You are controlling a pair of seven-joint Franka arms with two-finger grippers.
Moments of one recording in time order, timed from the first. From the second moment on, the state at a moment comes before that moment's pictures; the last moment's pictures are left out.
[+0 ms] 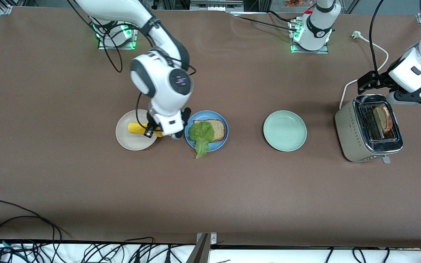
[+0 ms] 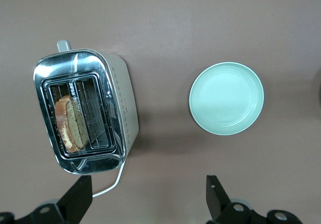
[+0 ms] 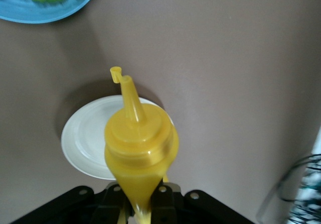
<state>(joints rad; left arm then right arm) -0.04 -0.02 -0.01 -1.71 0.04 1.59 0.00 0.56 0.60 0.13 -1.41 -0.54 1.73 -0.45</state>
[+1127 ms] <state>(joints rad) -0.04 -0.02 -0.01 -1.71 0.04 1.59 0.00 0.86 0.84 0.12 -1.29 -1.02 1.52 -0.42</state>
